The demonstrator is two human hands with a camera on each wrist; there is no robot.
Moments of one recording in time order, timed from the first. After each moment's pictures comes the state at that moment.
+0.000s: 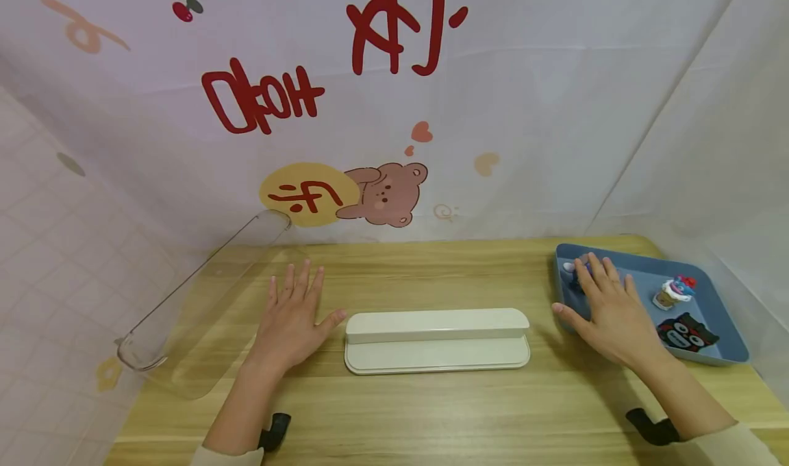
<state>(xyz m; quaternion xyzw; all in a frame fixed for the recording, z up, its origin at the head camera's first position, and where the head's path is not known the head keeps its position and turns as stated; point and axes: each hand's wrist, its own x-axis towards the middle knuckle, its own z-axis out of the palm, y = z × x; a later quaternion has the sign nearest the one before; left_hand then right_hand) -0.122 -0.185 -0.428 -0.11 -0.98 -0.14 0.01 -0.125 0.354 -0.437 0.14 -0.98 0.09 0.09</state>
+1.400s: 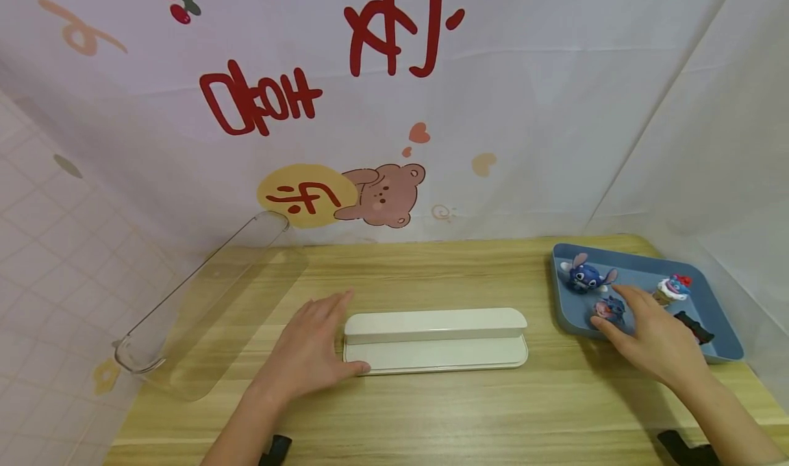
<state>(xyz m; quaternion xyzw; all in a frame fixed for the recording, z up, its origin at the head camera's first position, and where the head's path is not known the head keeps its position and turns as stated) -0.092 -0.157 -0.419 -0.22 -0.96 -0.16 0.04 -0.096 0.396 -0.434 0.06 -0.99 0.13 0.08</state>
